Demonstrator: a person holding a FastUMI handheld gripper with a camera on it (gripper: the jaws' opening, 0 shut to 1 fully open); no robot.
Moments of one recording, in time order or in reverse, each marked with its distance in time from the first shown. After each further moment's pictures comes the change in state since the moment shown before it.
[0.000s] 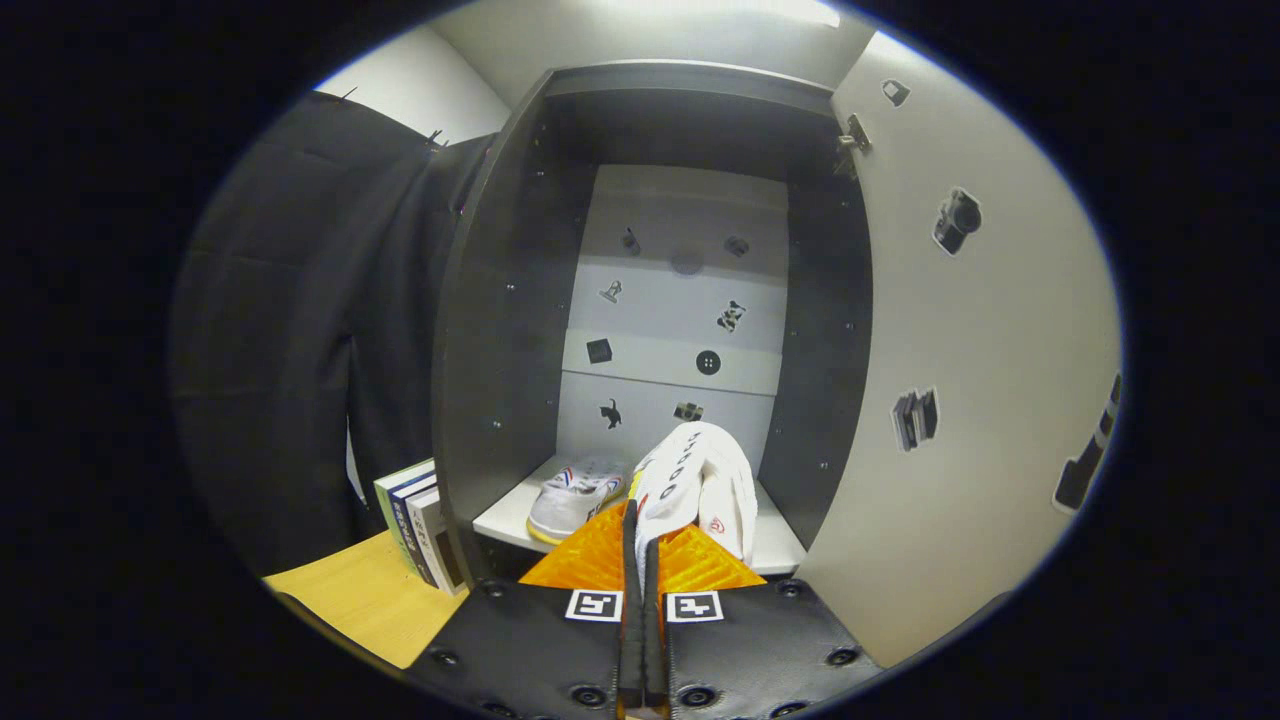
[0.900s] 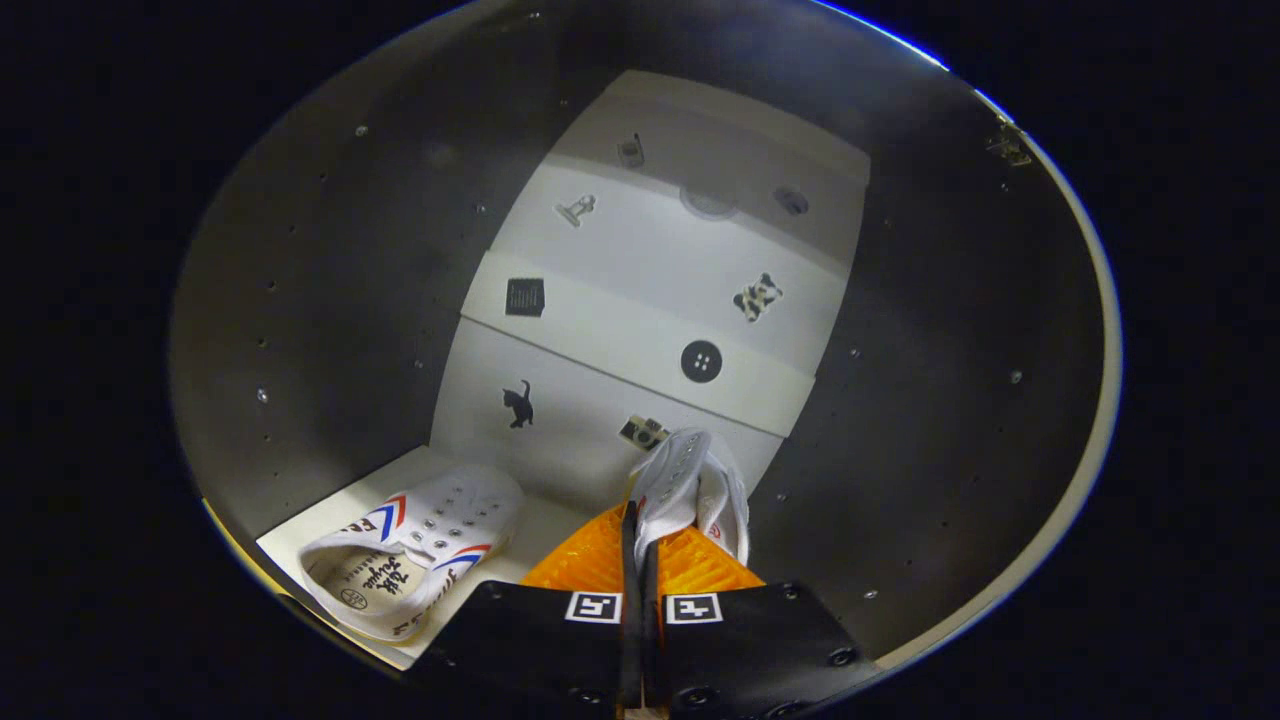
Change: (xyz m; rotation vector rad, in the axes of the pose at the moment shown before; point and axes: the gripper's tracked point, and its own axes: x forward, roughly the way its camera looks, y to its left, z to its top) arm 0.218 -0.045 -0.038 -0.237 0.151 -0.118
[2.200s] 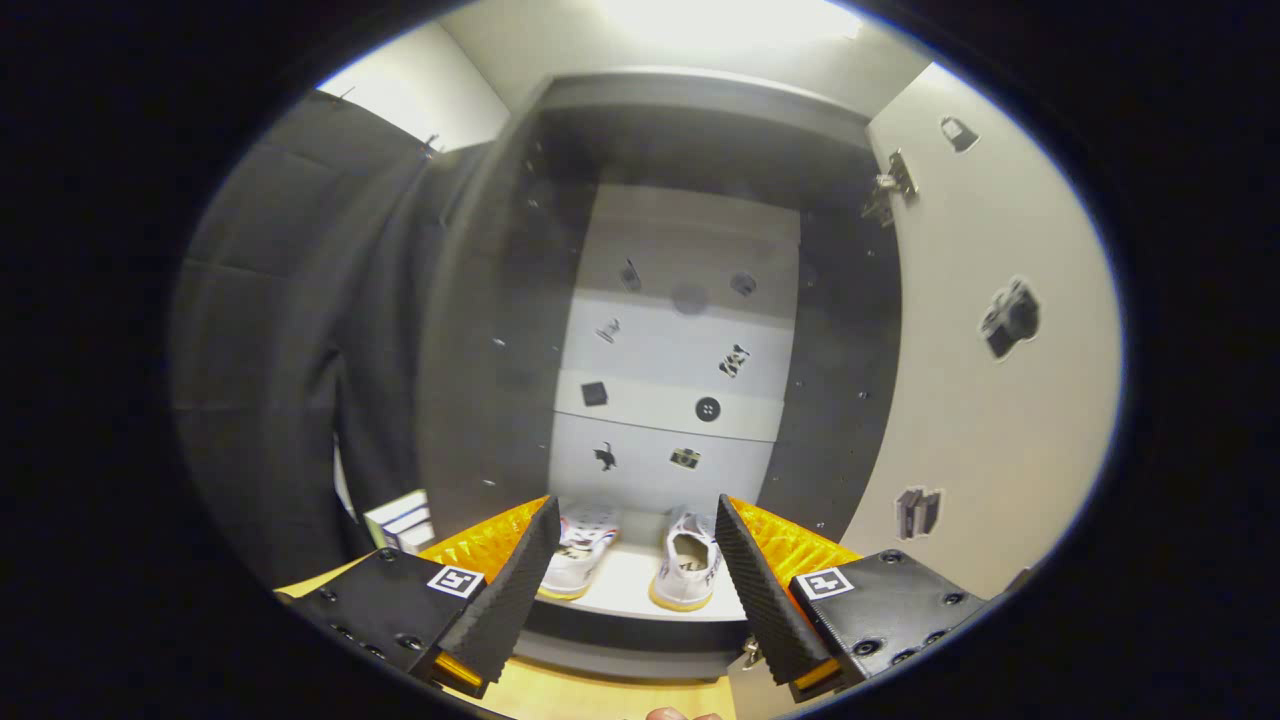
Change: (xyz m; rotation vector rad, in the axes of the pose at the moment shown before) arm -0.252 0.019 0.071 0.256 -0.189 0.134
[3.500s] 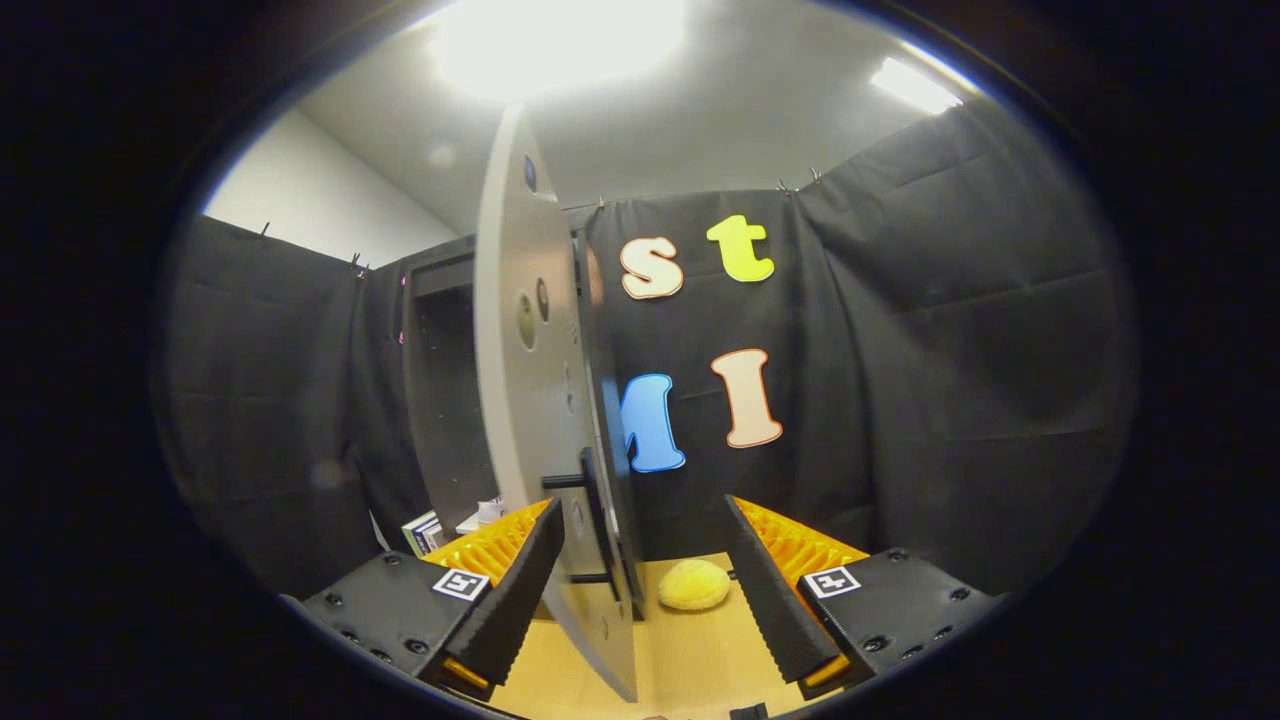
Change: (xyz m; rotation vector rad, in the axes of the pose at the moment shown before) arm -0.277 -0.273 -0.021 0.269 -0.055 -0.091
